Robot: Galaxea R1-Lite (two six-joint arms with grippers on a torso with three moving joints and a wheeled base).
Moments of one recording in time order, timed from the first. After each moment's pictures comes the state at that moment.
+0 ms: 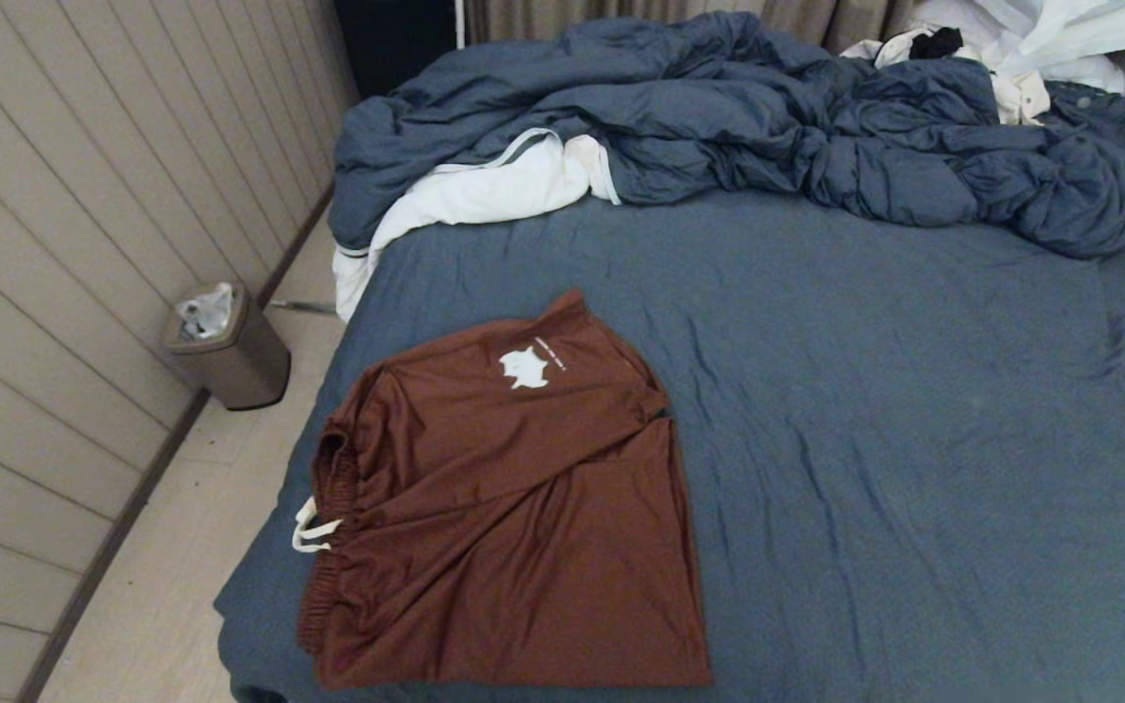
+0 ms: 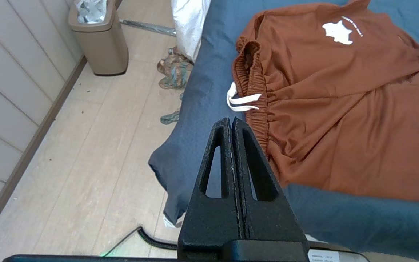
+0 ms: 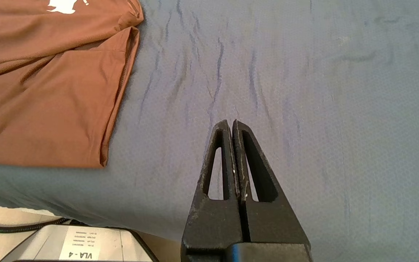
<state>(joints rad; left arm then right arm) -0.01 0.00 0.00 -0.01 0.01 -0.08 0.00 0.00 0.00 0.00 0.03 -0.02</state>
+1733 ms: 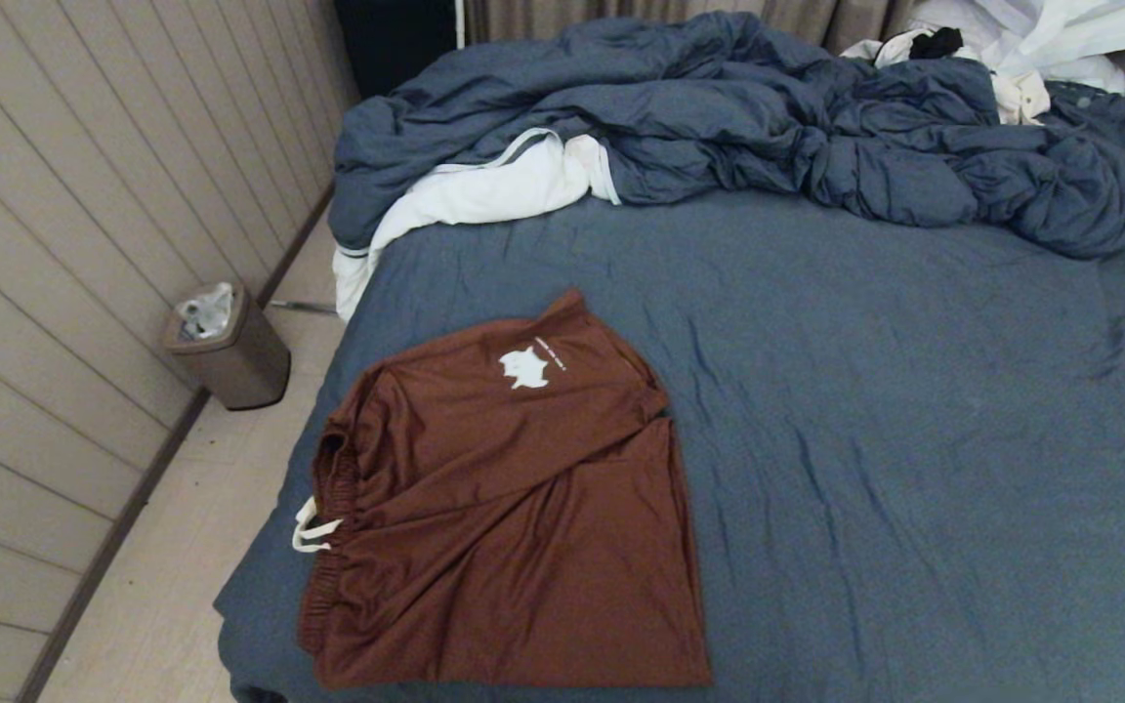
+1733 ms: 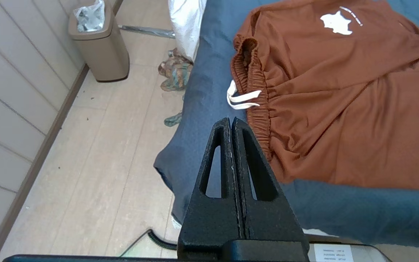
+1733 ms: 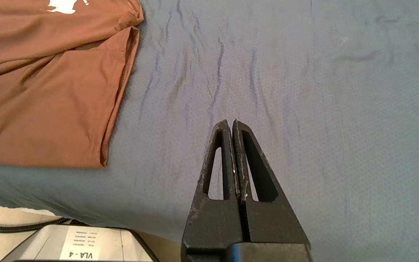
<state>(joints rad) -0.01 0.00 0.00 0.00 0.00 -0.02 0.00 0.00 0.00 0.00 0.03 -0.02</state>
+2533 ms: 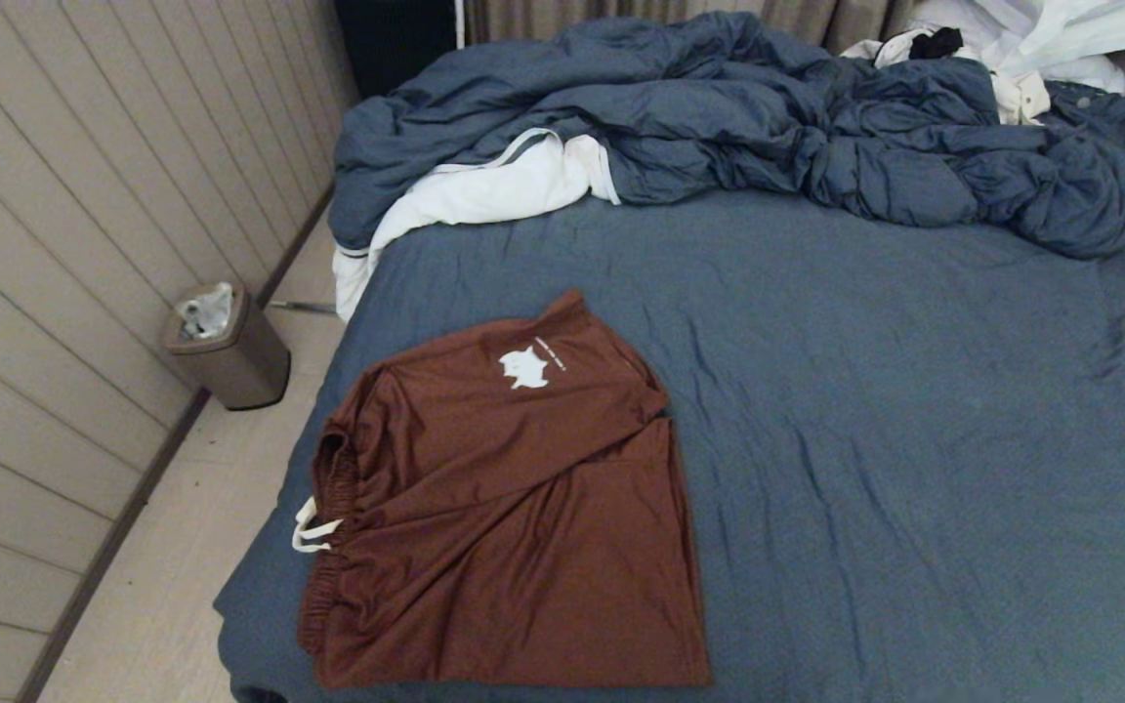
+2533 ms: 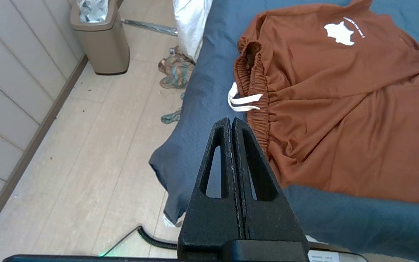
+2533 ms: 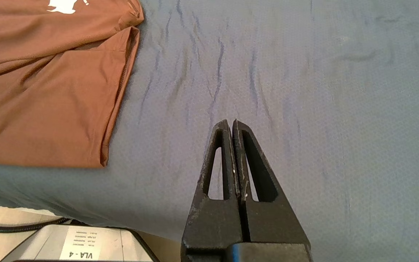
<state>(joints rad) -0.01 0.00 0.00 -0.01 0.01 -0.08 0.00 0.00 0.00 0.00 0.03 -0.02</state>
